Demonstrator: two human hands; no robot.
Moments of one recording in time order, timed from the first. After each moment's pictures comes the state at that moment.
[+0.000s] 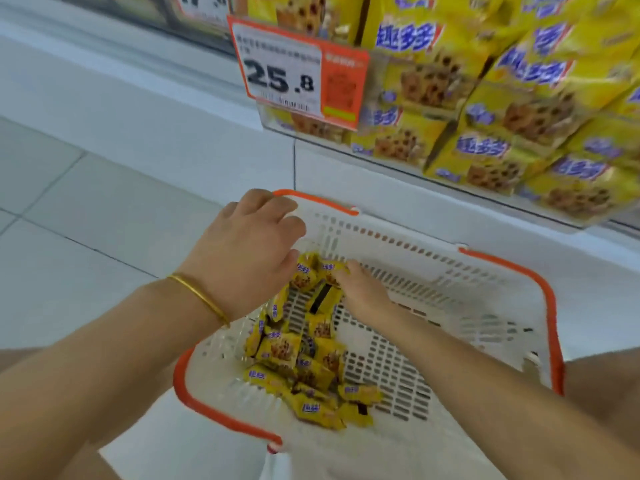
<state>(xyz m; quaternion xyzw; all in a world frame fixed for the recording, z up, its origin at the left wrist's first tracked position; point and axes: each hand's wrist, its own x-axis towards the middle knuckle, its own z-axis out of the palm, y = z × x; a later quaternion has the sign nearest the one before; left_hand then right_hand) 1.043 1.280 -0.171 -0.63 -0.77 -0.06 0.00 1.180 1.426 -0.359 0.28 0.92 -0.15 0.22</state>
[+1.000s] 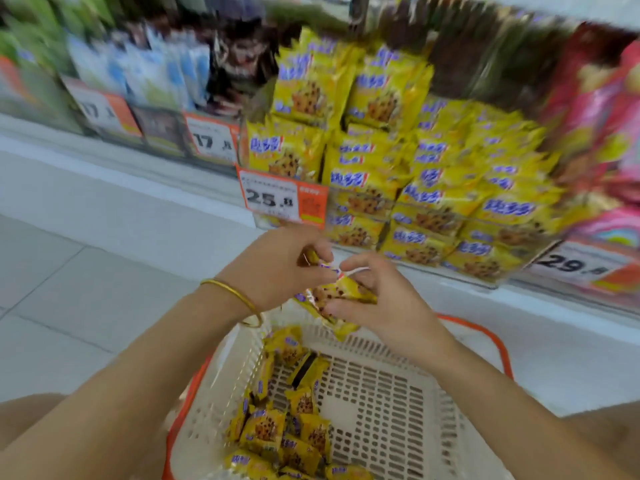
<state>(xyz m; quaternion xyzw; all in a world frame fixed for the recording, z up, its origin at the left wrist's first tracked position) 1.048 1.328 -0.101 -0.58 -0.72 -0.32 -0.20 1.208 1.403 -0.118 0.29 0.77 -0.55 -0.12</state>
